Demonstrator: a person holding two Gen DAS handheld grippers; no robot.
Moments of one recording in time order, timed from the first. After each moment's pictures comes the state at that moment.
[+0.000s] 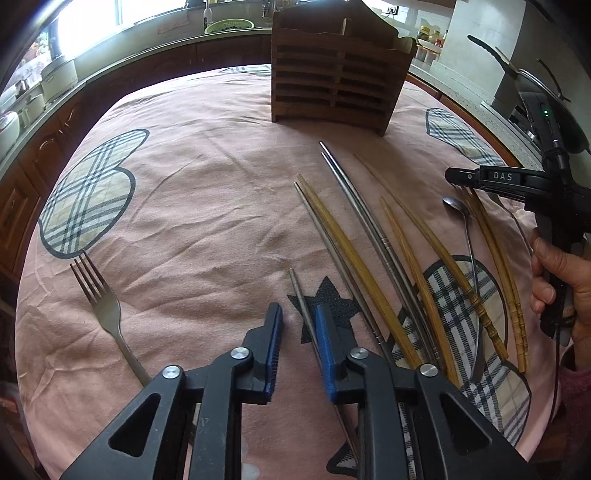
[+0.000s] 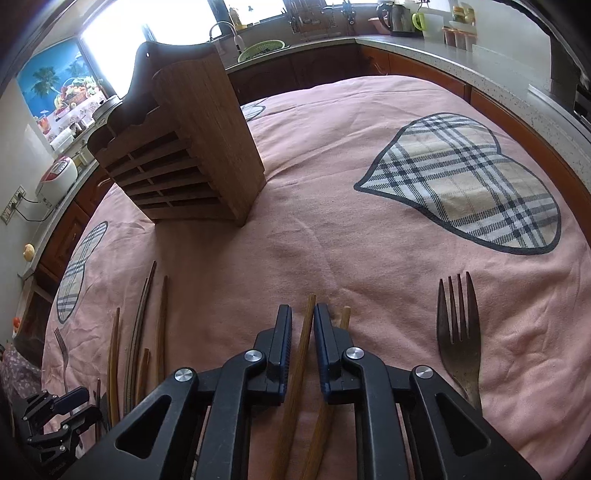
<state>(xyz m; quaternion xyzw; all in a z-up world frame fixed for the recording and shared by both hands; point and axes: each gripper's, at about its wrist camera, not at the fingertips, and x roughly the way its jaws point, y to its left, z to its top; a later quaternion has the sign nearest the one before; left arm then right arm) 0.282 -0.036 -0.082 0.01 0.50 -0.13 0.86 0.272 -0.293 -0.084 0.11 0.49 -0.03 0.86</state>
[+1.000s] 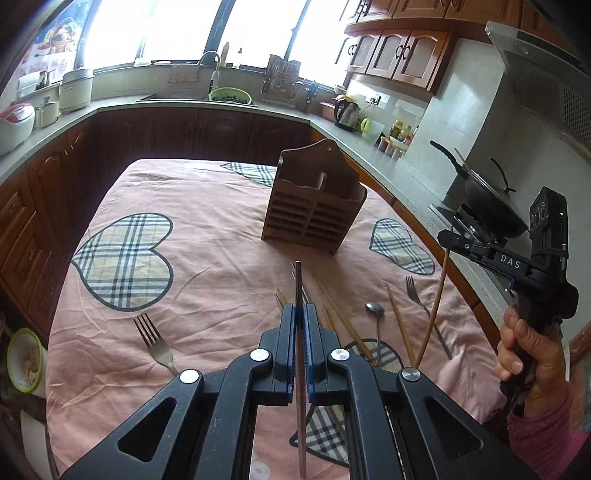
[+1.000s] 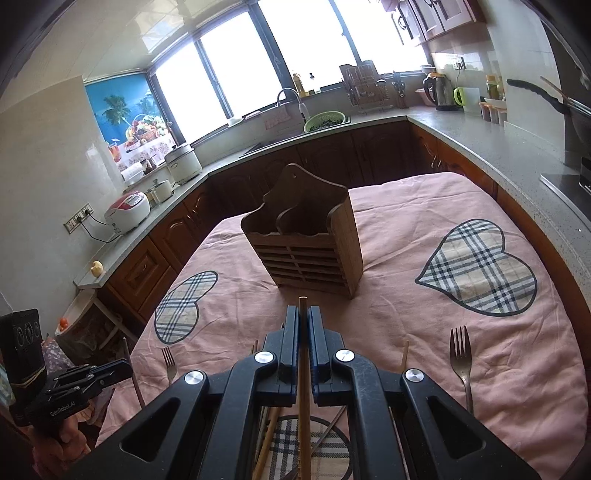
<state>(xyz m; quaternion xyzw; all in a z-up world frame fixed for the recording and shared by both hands) 0.197 0.046 0.054 -0.10 0.37 -0.17 0.91 0.205 -0.244 0.062 0.12 0.36 0.07 0.92</state>
